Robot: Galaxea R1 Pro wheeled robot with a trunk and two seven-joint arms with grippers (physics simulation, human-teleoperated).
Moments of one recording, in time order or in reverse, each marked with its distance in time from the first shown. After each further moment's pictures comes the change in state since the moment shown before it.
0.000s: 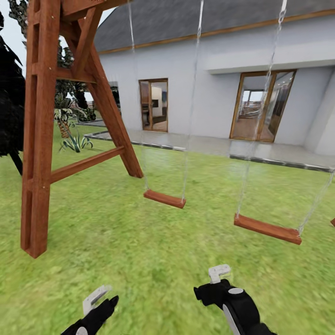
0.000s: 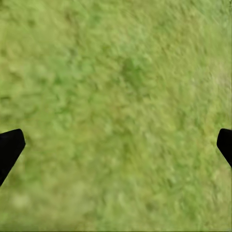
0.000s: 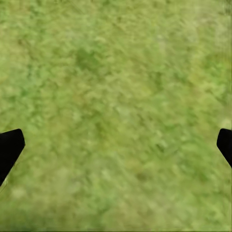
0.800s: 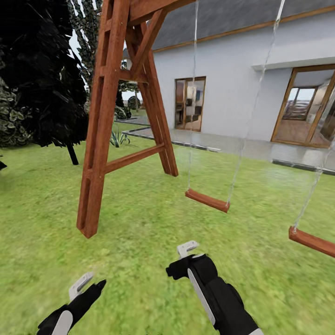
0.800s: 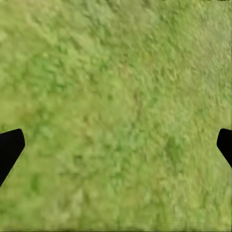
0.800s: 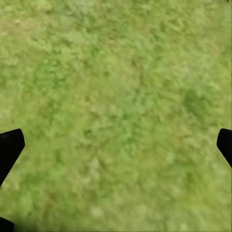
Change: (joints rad) left arm -0.095 0.113 0.046 0.076 0.138 -0.009 -0.041; right arm -0.280 0.149 0.132 0.240 -0.001 0.095 0.000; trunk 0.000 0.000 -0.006
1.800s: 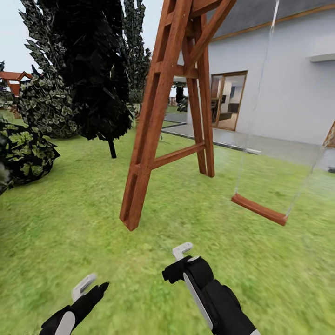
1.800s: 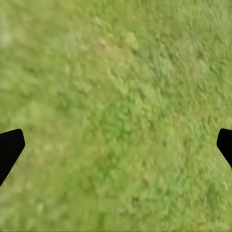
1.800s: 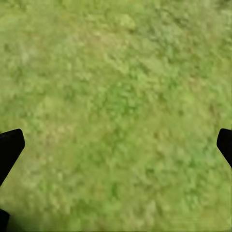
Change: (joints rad) left arm 0.002 0.007 -0.040 0.014 0.000 0.000 -0.001; right arm 0.002 -0.006 0.071 0.000 0.000 -0.007 0.000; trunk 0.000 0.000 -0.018
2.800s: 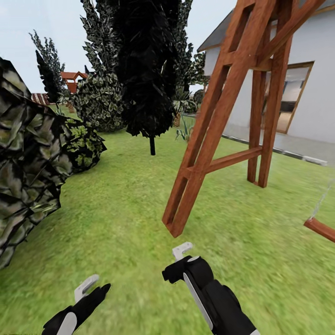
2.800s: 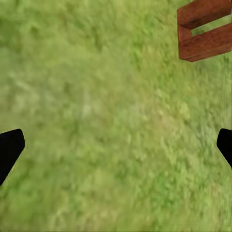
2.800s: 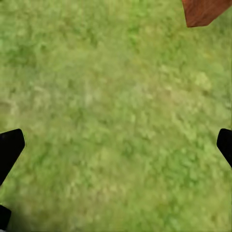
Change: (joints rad) left arm 0.000 0.005 -0.029 0.014 0.000 0.000 -0.001; right arm 0.000 0.000 0.001 0.000 0.000 -0.001 0.000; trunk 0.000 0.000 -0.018
